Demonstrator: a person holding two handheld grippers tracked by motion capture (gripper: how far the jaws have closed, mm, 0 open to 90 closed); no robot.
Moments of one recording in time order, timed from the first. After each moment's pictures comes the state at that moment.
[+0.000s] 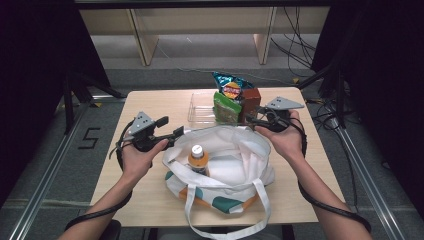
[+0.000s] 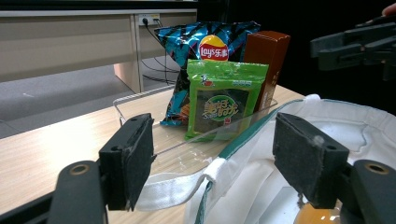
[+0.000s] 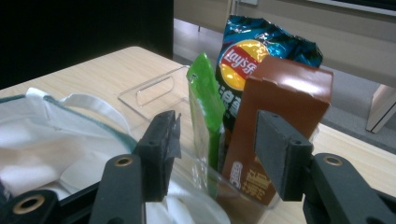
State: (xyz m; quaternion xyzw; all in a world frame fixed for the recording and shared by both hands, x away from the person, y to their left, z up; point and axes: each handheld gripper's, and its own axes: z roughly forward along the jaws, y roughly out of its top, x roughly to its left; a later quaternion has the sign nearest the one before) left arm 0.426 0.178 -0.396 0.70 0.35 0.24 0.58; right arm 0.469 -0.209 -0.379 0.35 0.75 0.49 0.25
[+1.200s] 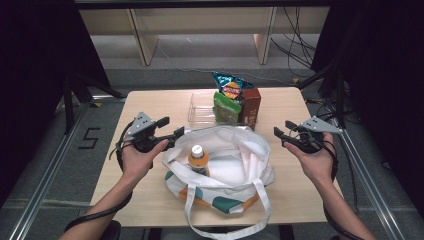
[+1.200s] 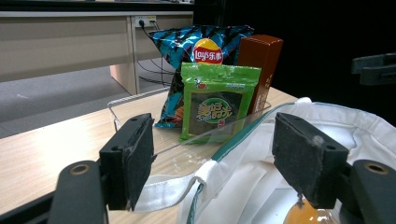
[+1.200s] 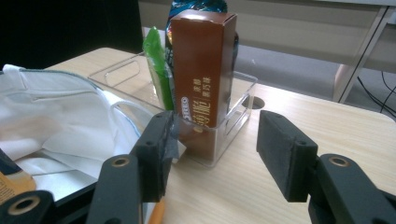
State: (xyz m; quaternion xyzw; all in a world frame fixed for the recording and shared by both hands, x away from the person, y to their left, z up) left arm 0.423 0.176 -0.393 0.69 0.35 0.23 0.58; right arm 0.419 -0.281 -0.403 0.42 0.70 0.50 0.29
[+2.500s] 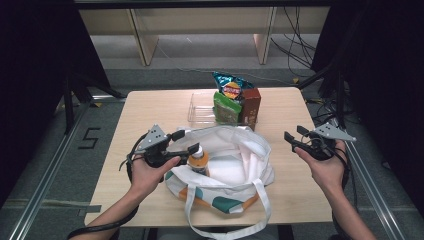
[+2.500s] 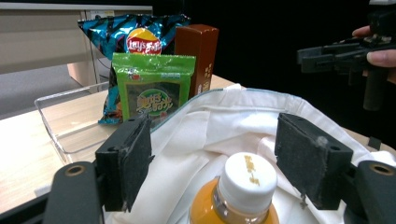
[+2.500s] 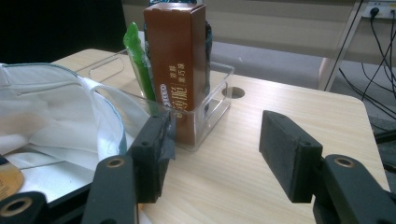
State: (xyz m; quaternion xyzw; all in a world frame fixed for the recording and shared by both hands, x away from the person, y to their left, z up) left arm 0.387 0.143 -0.403 0.72 0.31 0.18 0.60; right arm 0.403 -0.306 -0.408 0.43 0.69 0.50 0.29
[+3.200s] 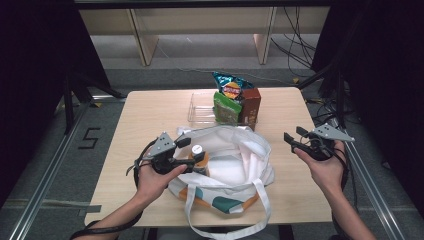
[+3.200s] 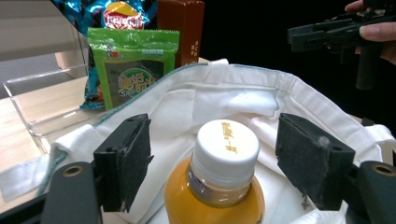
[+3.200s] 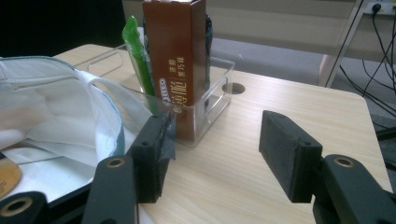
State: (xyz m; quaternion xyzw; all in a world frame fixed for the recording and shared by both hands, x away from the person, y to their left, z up) left arm 0.383 0.127 -0.423 0.73 0.30 0.16 0.59; right arm 0.402 -0.305 -0.412 0.44 0.69 0.49 0.28
